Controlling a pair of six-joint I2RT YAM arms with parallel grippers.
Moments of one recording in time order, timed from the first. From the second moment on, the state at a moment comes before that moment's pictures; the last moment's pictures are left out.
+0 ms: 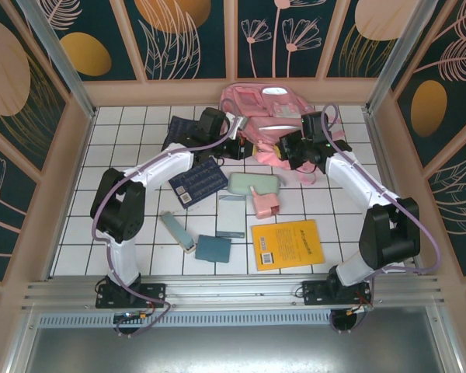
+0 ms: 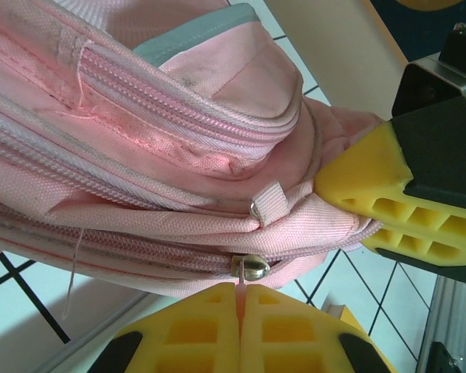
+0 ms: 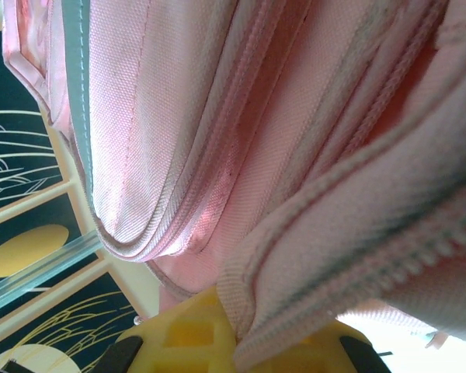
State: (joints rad) left arm -0.57 1.93 1.52 -0.21 0.54 -0.40; right arm 0.29 1.54 1.21 -0.45 -0.34 1.45
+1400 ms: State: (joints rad) left arm -0.64 1.88 1.48 -0.11 0.43 -0.56; right arm 0.31 1.52 1.20 -0.39 -0.30 1.49
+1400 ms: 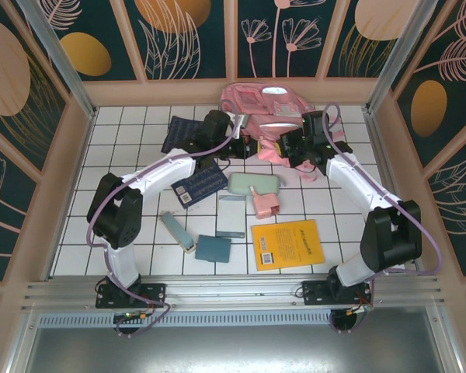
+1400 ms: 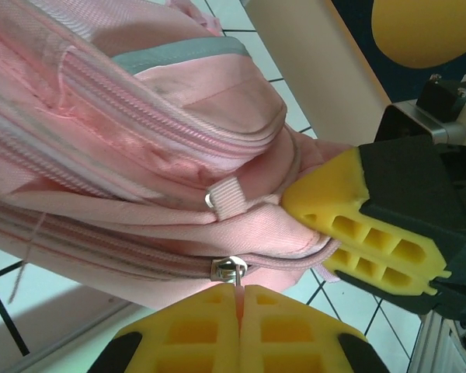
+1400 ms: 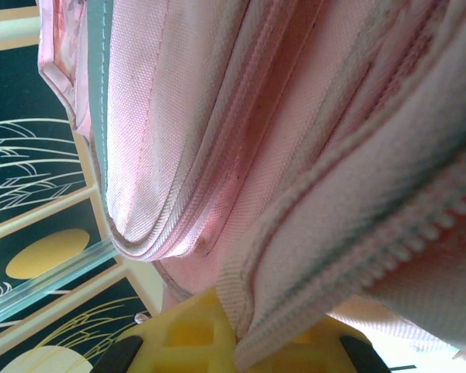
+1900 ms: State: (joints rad) left arm -0.67 1.91 1.50 -0.14 0.39 -0.56; right arm 0.29 1.52 1.18 -0.40 -0.29 1.49
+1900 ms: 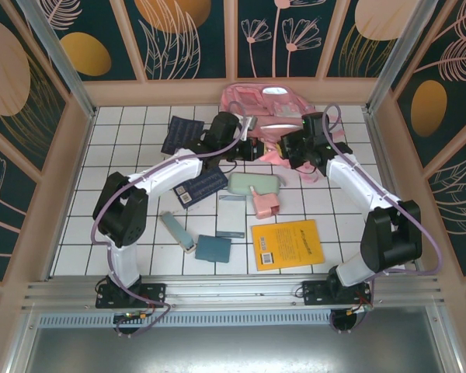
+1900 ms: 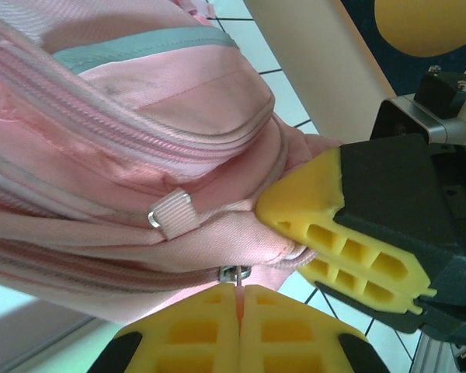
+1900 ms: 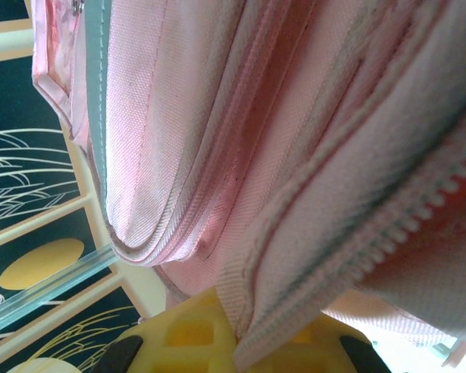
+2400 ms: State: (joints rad) left arm -0.57 1.84 1.42 -0.12 0.38 -0.53; right arm 0.26 1.49 1.17 -0.40 -0.36 1.45
